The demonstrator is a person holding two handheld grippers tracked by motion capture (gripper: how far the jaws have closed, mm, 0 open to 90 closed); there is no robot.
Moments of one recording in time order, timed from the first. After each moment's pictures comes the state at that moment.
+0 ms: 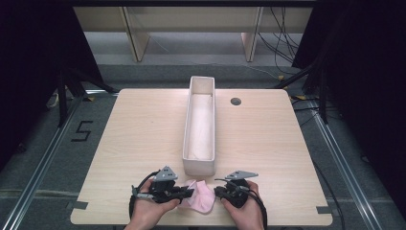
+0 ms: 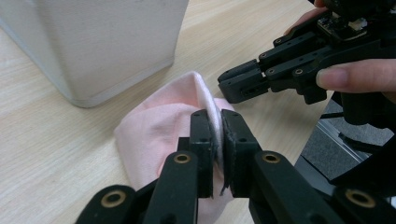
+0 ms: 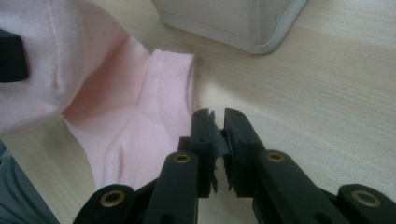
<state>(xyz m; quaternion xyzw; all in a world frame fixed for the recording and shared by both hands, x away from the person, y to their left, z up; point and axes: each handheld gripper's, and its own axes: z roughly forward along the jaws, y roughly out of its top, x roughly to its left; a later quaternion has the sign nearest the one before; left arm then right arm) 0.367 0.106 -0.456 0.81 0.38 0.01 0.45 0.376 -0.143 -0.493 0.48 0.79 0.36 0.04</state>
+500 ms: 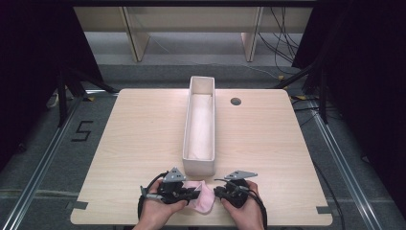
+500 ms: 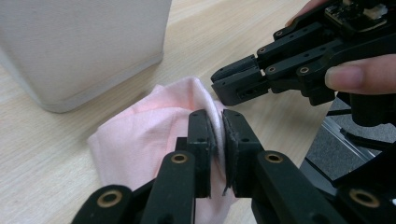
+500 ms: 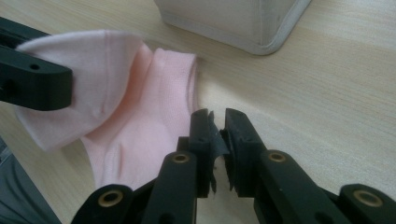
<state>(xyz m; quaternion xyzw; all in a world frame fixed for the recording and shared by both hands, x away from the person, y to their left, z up) 0.370 0.088 -0.466 0.82 0.38 0.00 0.44 0.376 -0.142 -0.492 0.48 0.80 0.36 0.03</state>
